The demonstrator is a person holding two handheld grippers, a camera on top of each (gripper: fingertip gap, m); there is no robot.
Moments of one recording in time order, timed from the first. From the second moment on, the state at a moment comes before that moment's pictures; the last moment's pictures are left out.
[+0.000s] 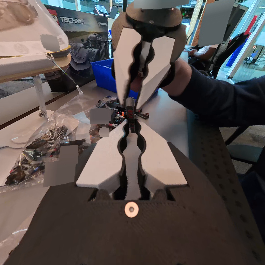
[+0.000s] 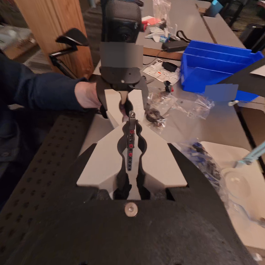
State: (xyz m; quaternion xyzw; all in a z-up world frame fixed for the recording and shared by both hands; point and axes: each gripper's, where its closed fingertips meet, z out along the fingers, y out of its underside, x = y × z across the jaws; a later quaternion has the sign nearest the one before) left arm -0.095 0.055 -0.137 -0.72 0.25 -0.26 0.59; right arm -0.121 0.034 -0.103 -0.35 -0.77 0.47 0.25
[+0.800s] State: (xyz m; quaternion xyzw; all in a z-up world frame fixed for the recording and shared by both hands) left arm -0.098 0.041 -0.130 -0.71 0.28 -0.26 0.59; right arm -0.079 0.058 -0.118 -0.33 -0.81 0.44 0.18
